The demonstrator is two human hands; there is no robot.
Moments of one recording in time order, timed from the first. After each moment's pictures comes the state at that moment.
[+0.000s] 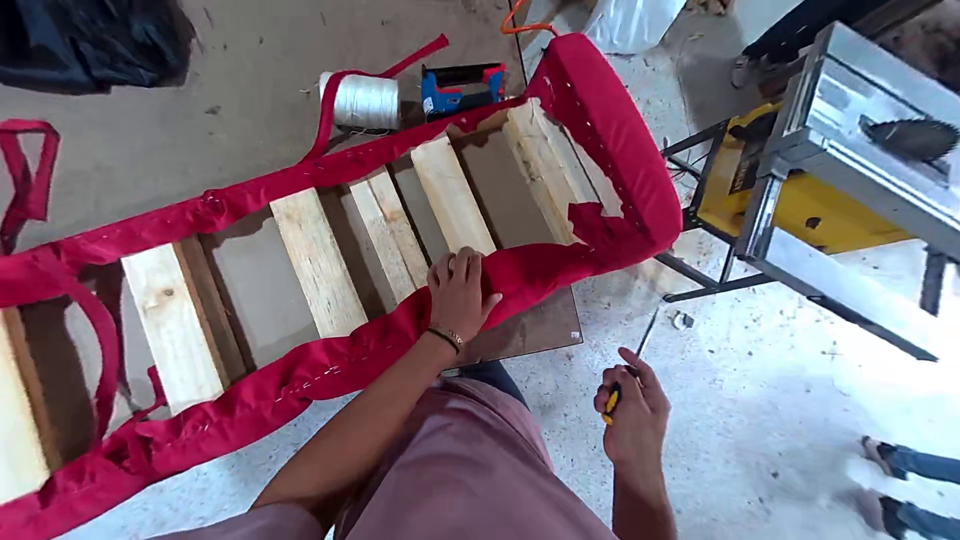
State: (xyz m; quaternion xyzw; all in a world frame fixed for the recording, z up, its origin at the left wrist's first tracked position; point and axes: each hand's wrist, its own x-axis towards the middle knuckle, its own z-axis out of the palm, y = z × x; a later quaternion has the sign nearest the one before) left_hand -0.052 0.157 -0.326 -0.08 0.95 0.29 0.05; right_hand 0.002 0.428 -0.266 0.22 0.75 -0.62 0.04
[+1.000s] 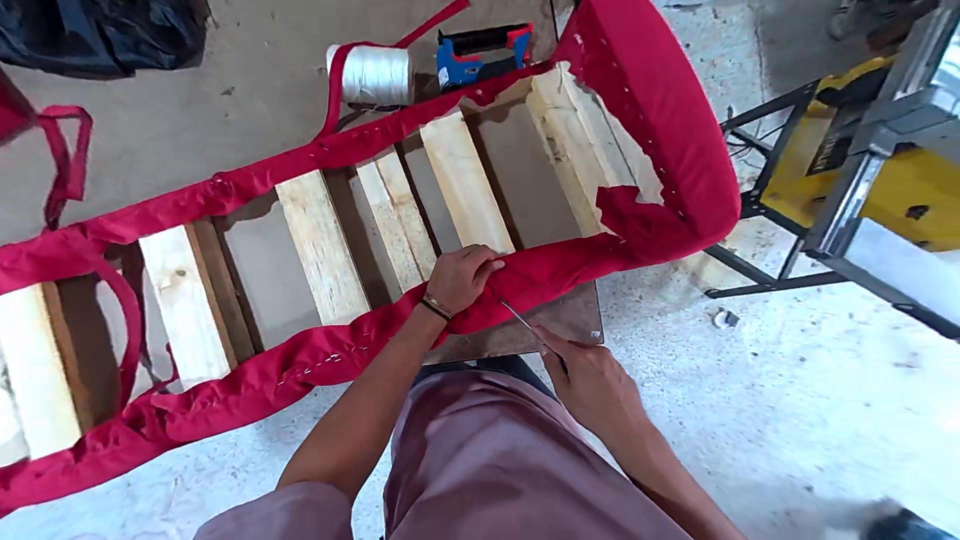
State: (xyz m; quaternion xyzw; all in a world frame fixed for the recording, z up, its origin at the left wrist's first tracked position) left_hand -0.072 0.134 -0.373 0.03 0.89 0.42 -0.16; right_hand -0.041 0.381 -0.260 -0.23 0.94 -0.12 0.22
